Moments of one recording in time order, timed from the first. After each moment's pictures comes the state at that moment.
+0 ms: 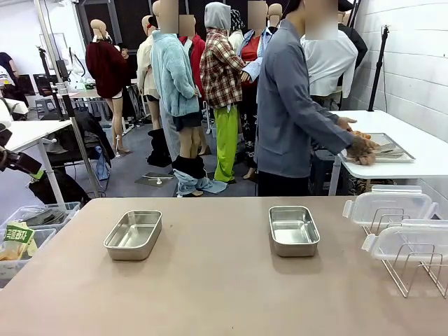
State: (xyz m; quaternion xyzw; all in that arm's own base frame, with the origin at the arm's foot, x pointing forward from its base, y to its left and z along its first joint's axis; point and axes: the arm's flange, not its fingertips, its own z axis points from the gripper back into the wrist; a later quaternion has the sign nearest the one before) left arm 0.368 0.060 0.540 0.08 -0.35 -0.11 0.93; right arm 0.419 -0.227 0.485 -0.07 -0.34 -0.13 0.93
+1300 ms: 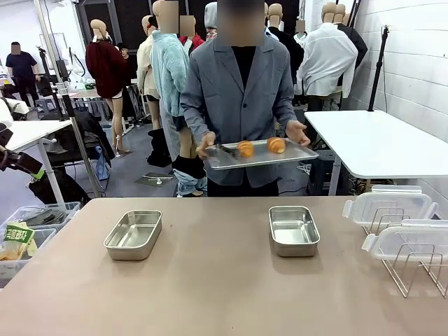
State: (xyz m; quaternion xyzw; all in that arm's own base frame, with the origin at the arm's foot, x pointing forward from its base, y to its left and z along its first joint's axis) left arm 0.368 0.060 0.540 0.08 -0.35 -0.11 0.93; right arm 0.418 -0.227 0.487 -0.07 -0.34 -0.13 0.93
